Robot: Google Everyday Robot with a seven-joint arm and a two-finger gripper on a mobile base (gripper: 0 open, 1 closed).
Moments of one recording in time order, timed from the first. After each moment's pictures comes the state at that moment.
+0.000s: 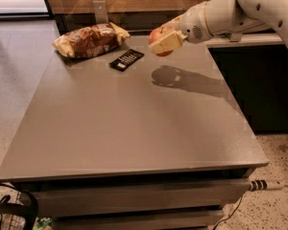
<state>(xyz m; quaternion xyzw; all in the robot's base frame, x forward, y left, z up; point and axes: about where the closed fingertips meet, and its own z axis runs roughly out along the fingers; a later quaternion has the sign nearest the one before) 0.695 -0.065 0.937 -0.50 0.71 0.21 0.45</state>
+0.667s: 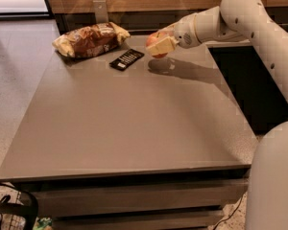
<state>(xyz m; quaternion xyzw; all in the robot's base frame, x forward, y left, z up) 0.762 -0.061 0.892 -0.48 0.71 0.23 0.46</state>
